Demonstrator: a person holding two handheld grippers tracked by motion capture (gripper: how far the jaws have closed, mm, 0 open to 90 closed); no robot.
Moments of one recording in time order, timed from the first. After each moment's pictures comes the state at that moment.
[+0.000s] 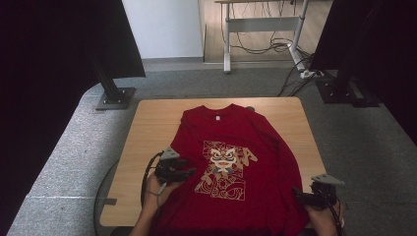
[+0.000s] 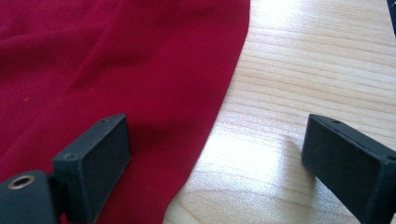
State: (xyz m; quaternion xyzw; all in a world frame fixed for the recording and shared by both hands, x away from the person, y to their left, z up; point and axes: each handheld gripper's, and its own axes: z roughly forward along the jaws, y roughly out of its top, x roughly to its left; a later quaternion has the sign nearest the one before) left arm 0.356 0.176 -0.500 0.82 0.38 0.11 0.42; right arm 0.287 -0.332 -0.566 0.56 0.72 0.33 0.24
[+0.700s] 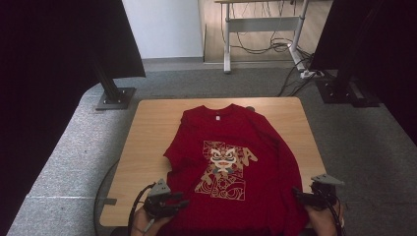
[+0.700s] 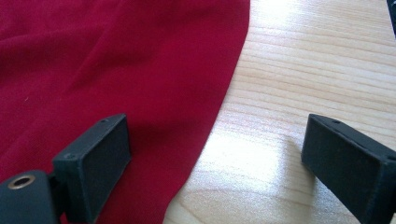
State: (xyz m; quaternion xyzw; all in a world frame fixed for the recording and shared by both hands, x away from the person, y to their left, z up) left arm 0.253 0.197 -0.525 0.83 0.34 0.05 0.43; right arm 0.286 -0.332 -0.566 0.56 0.72 0.33 0.24
